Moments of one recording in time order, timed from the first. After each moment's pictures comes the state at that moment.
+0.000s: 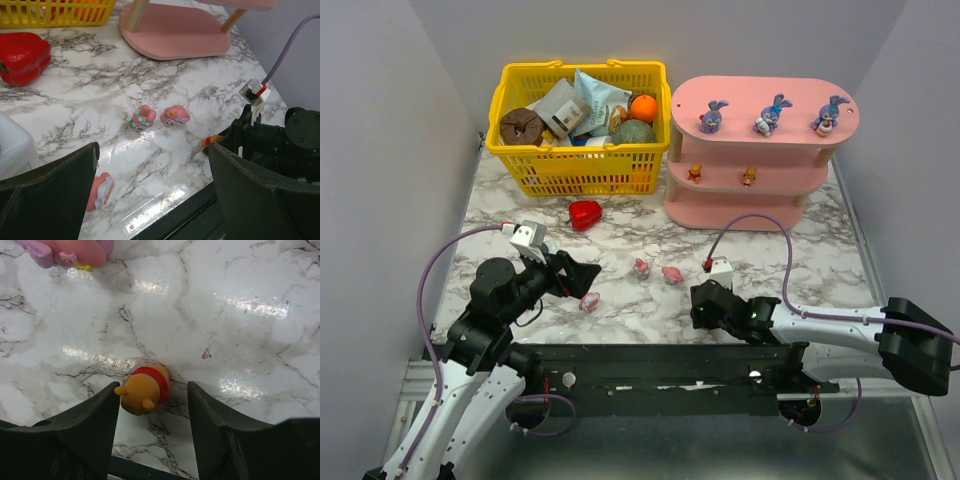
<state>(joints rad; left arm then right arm) -0.43 0.39 0.63 -0.46 0.22 -0.43 1.08 1.17 0.45 -0.24 0.44 0.75</state>
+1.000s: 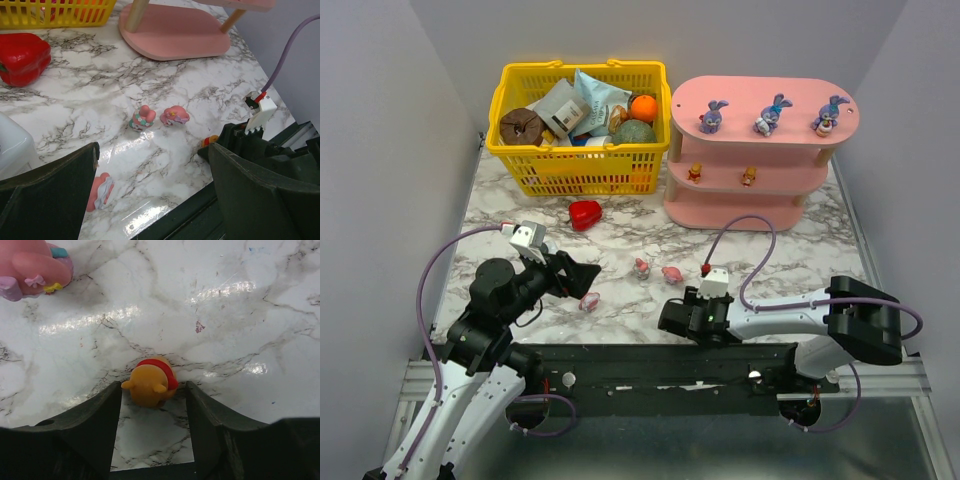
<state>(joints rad) -0.43 0.39 0.63 -0.46 0.22 -0.43 1.28 1.48 0.70 -0.60 0.75 1.38</state>
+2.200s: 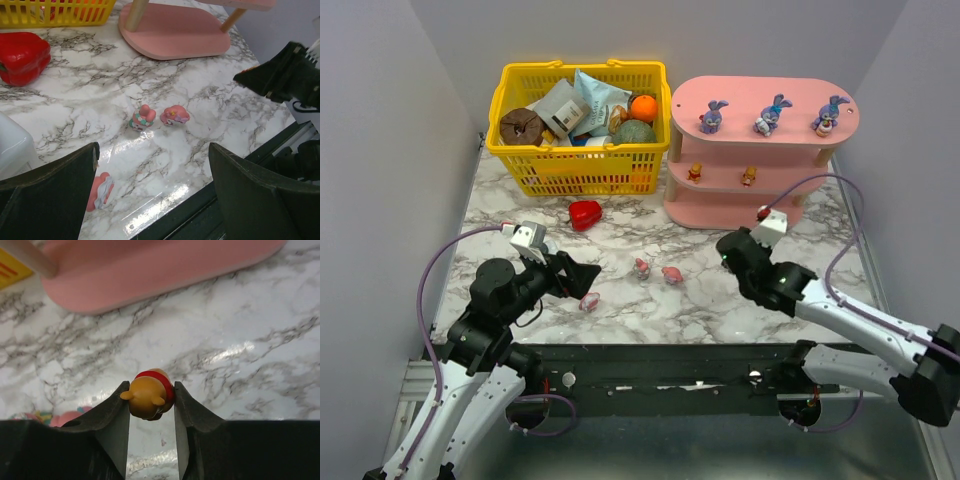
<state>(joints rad) -0.43 0.39 0.63 -0.46 0.22 -0.43 0.87 1.08 0.72 -0.50 0.82 0.92</state>
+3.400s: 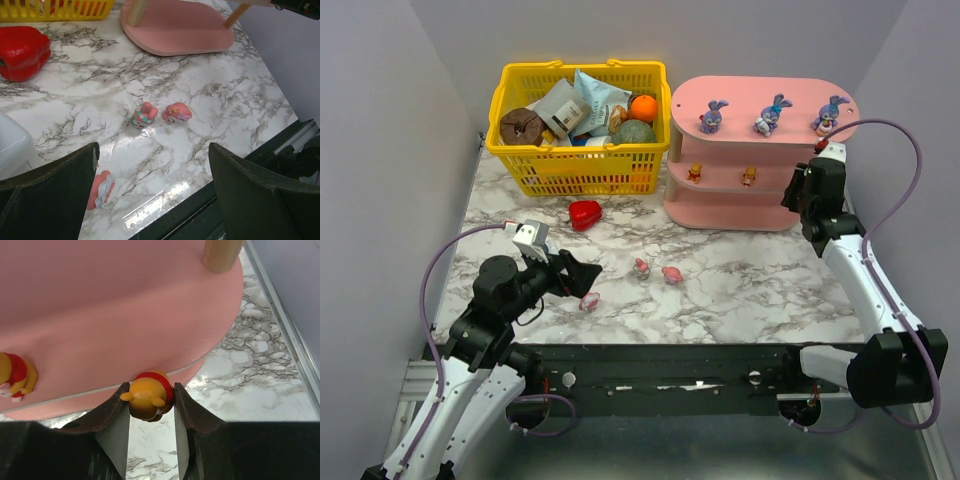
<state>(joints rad) -0.43 0.41 0.63 -0.46 0.22 -0.43 0.08 1.20 1.00 -0.27 0.28 0.19</state>
